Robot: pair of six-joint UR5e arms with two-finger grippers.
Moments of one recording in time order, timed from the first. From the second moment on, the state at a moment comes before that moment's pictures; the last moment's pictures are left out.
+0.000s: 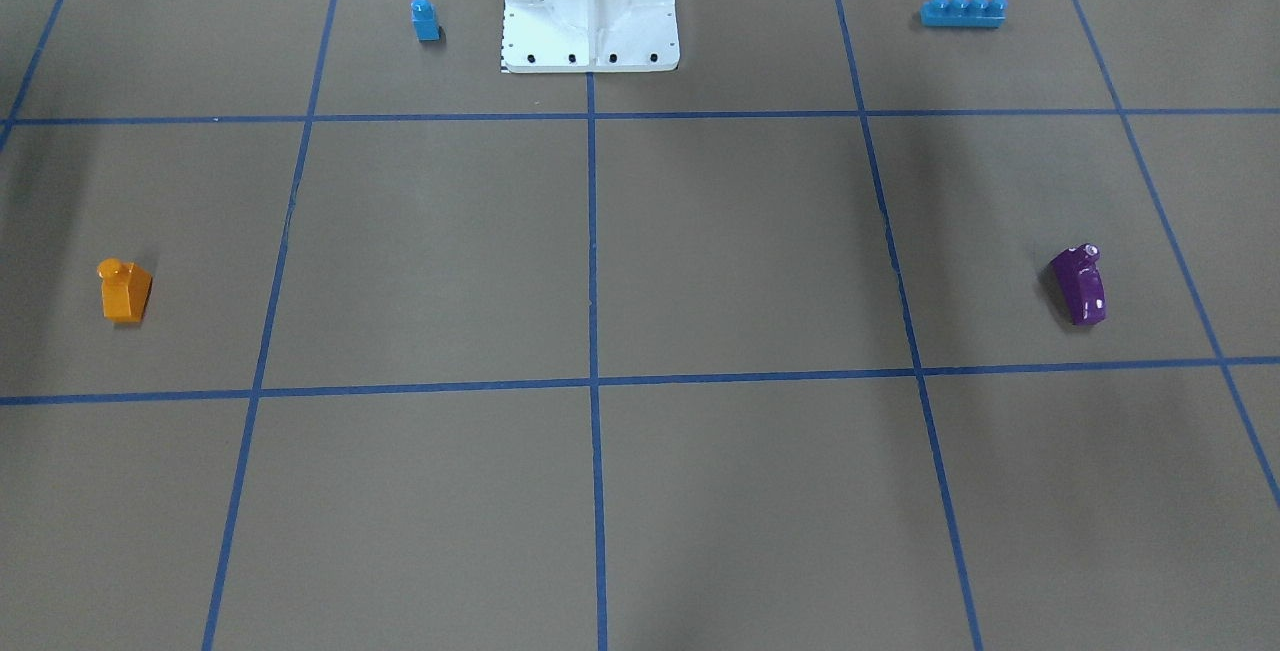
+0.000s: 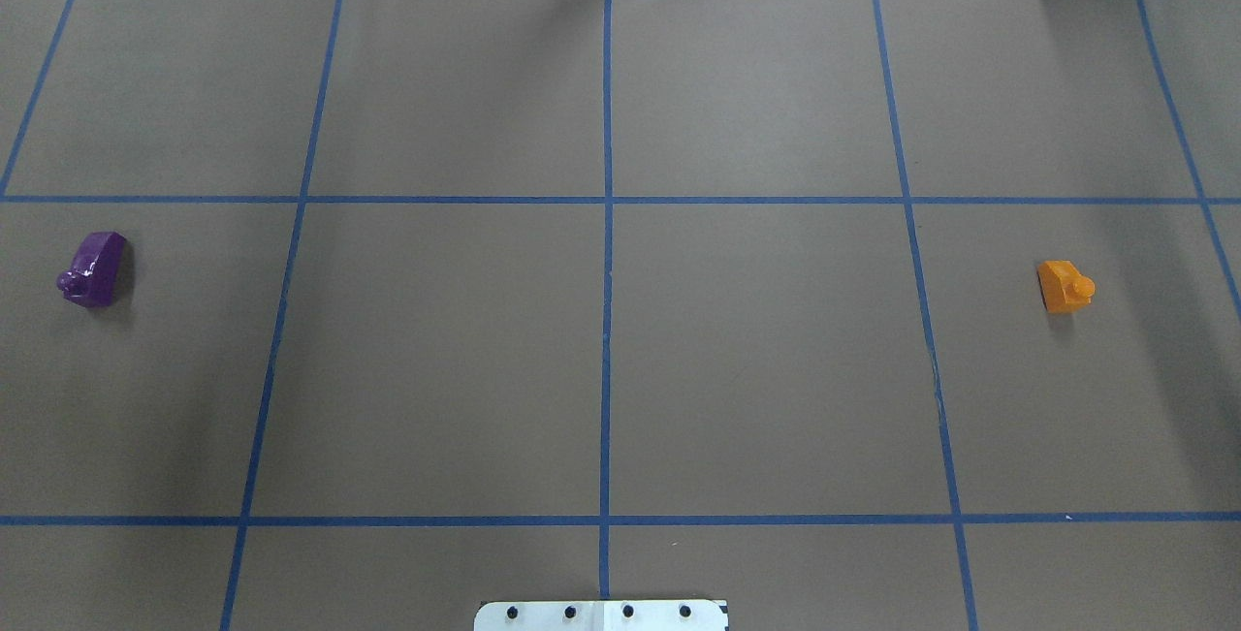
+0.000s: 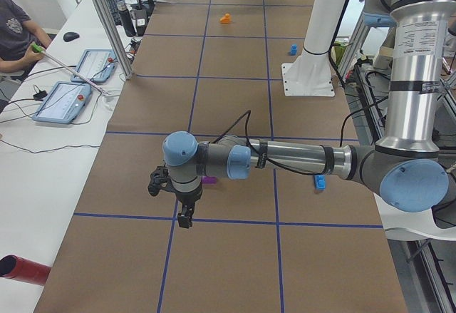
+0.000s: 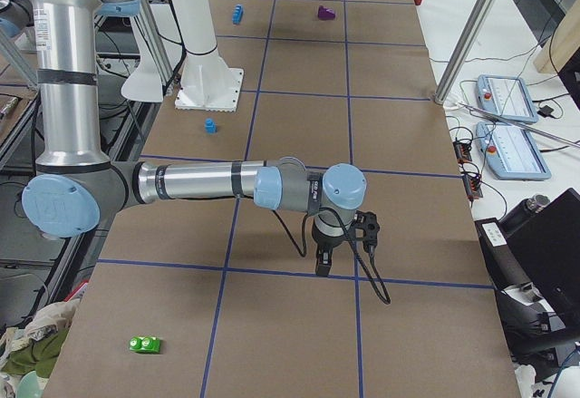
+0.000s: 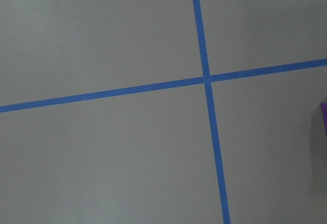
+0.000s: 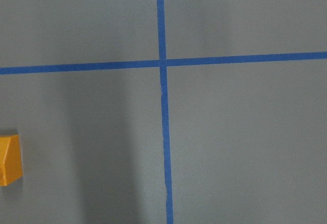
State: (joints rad) left arm -1.56 -1.58 -1.63 -1.54 -2.26 0.11; right arm 1.57 -1.58 1.68 -1.74 2.34 0.02
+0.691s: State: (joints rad) left arm -1.51 -1.59 -1.70 -1.56 -2.27 0.06; right arm 1.57 -1.56 1.72 -1.73 2.37 0.02
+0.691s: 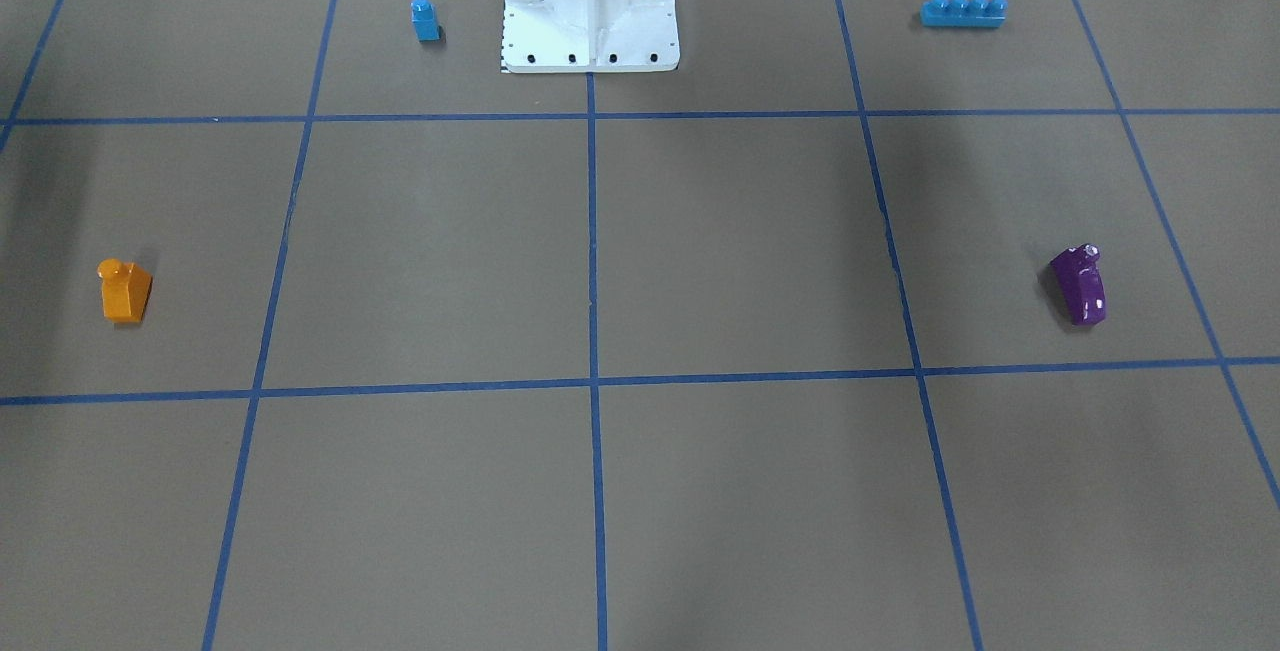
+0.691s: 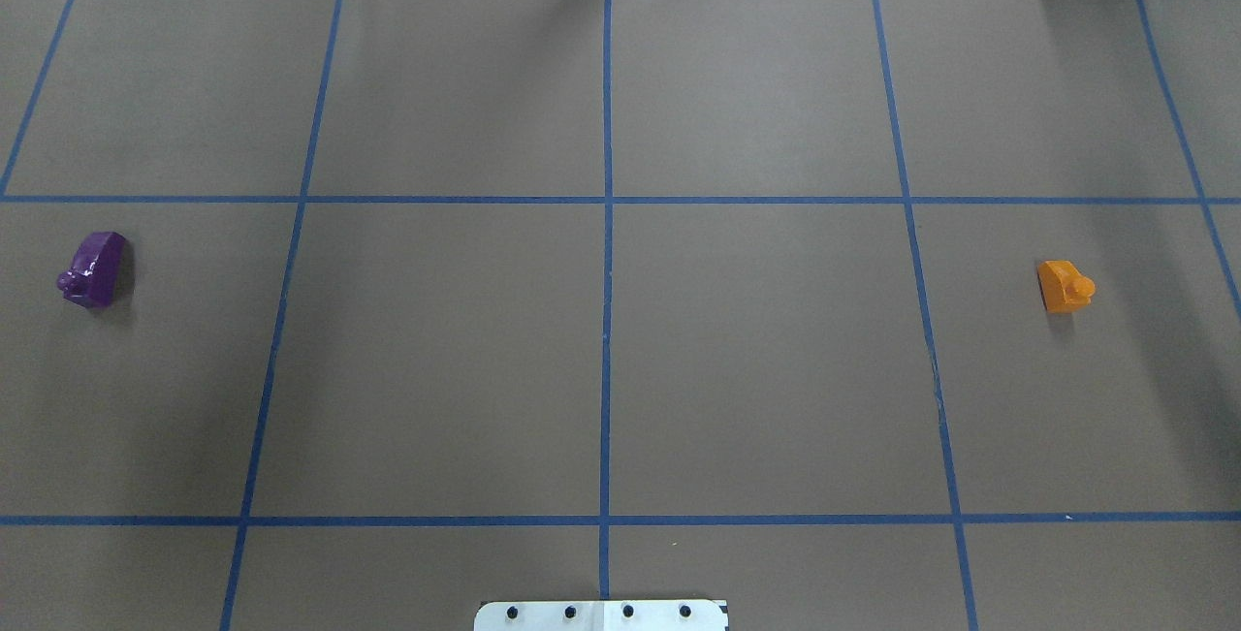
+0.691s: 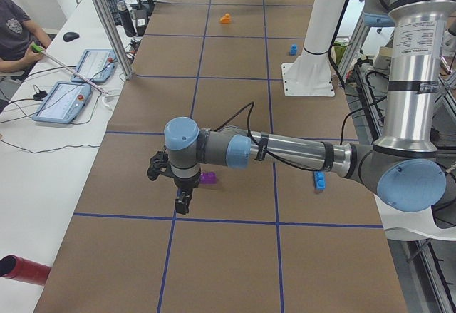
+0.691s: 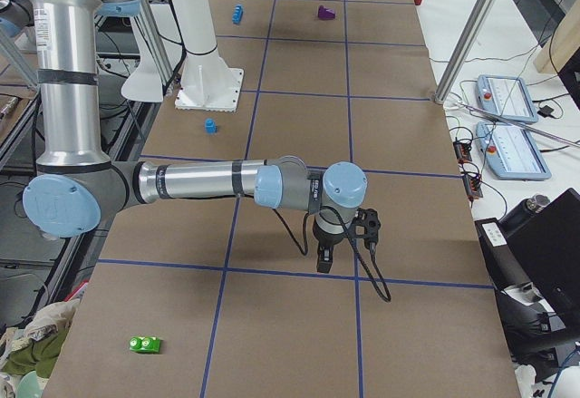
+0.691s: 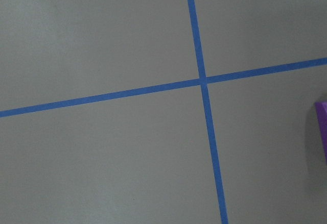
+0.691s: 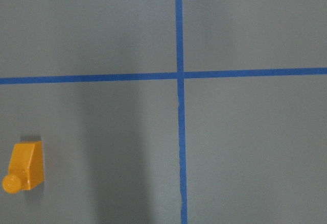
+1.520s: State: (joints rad) left arm -1.17 -1.59 -1.68 -1.94 -2.25 -0.59; right arm 1.57 -1.56 1.72 -1.67 2.45 0.03
